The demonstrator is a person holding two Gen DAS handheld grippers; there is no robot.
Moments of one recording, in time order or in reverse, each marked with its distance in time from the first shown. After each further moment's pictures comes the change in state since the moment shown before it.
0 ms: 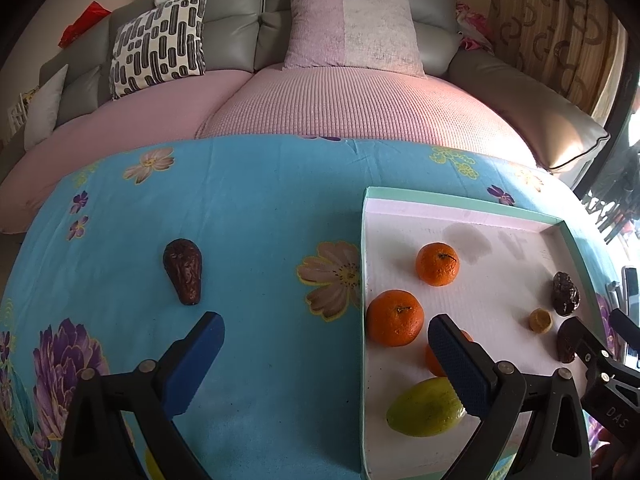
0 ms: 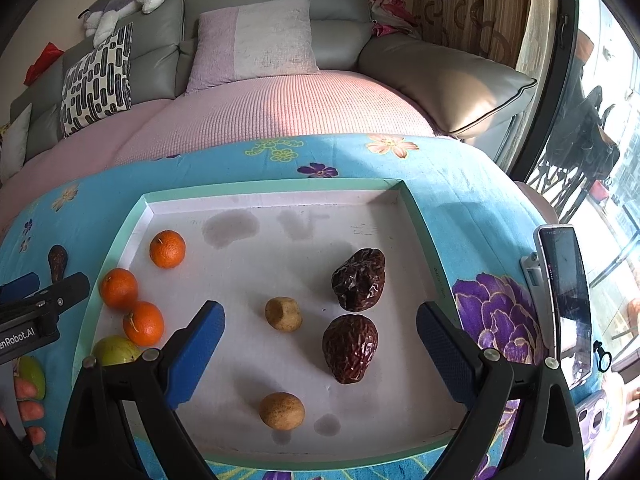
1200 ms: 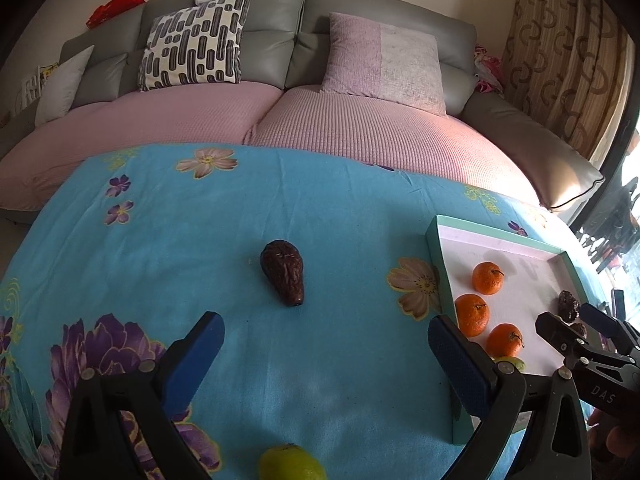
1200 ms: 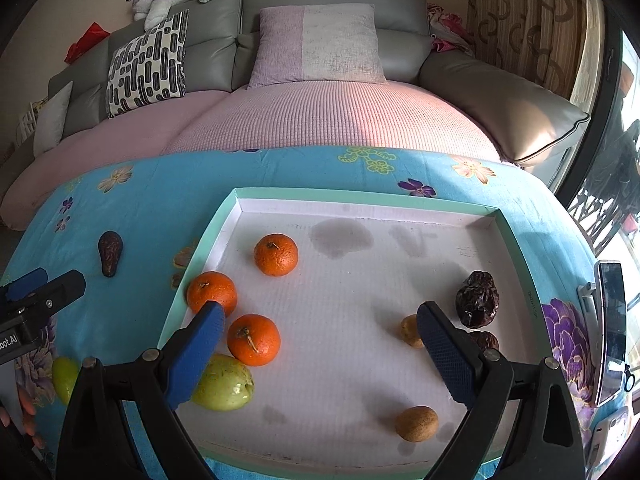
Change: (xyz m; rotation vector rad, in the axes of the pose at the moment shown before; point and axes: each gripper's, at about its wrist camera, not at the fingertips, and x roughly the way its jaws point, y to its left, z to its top) left arm -0.027 0.101 -0.015 -0.094 -0.097 -0.042; right arm -0.002 0.084 0.003 -0.095 -0.027 0.123
